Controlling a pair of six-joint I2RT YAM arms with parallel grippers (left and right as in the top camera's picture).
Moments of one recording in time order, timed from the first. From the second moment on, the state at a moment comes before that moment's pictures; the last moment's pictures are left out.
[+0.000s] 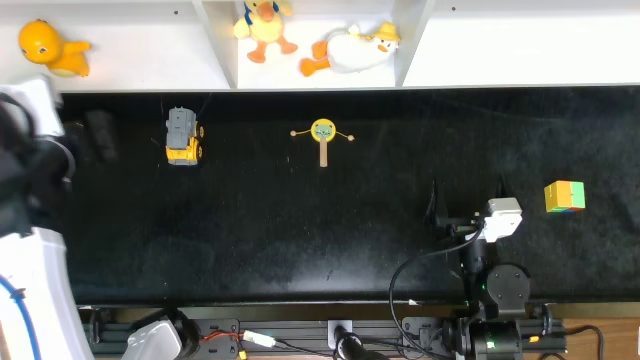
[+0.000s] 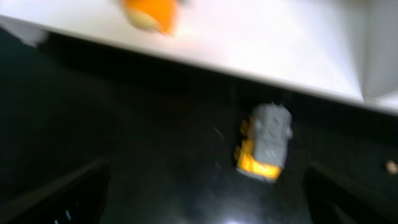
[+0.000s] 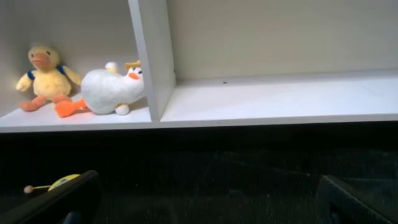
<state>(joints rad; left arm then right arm) 0.39 1.17 1.16 -0.82 0.17 0.07 0.05 0.01 0.02 -0.02 -0.04 0.09</state>
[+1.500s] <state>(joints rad) 0.07 1.71 1.04 -0.45 0.03 -0.02 0.05 0.01 0.02 -0.02 -0.03 0.09</state>
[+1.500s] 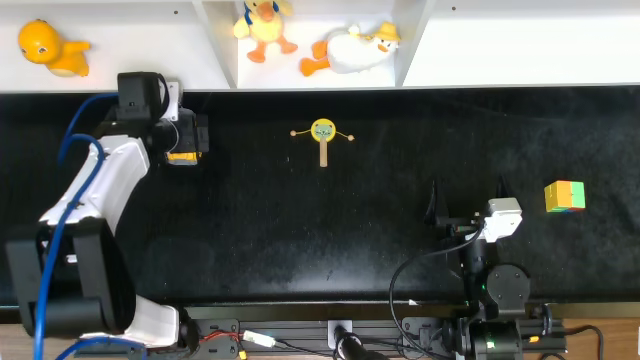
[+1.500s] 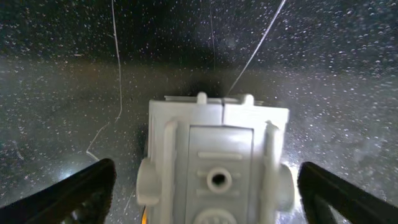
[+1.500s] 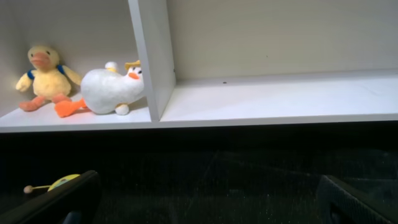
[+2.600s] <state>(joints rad) 0.07 1.69 1.08 -0.57 0.01 -0.02 0.05 0.01 0.02 -0.02 -0.03 0.09</state>
